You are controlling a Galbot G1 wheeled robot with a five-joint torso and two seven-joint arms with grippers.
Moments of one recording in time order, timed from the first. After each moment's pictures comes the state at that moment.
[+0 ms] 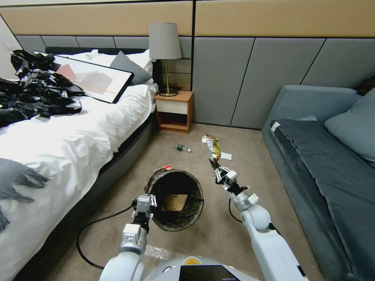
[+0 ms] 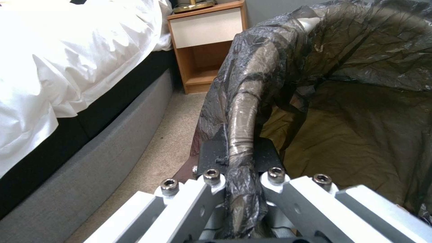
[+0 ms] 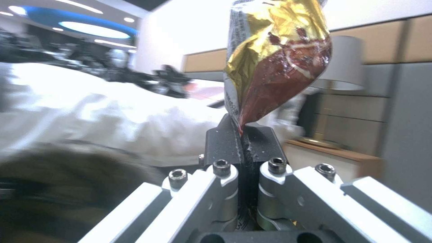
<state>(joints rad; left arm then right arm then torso) 1.81 -1.44 -0.38 -2.38 0.13 0.22 -0.11 -1.40 1.27 0.33 2.06 0.20 0.33 -0.45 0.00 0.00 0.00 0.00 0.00</state>
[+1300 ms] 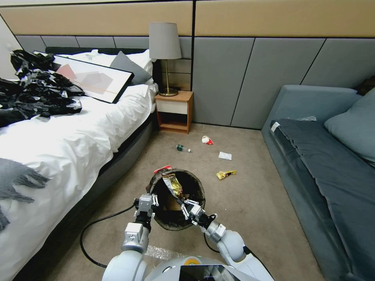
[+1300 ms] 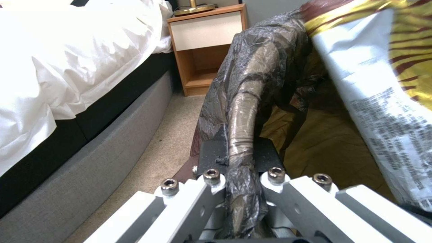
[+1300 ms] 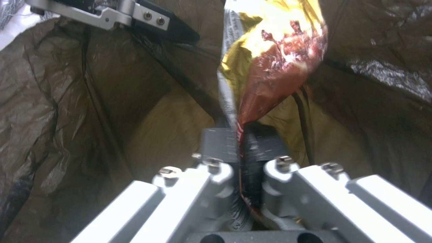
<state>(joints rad) 1.80 -1.45 -0.37 -2.38 0.13 0.22 -0.11 -1.44 1.33 0.17 1.83 0.02 0.42 -0.47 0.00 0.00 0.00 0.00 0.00</state>
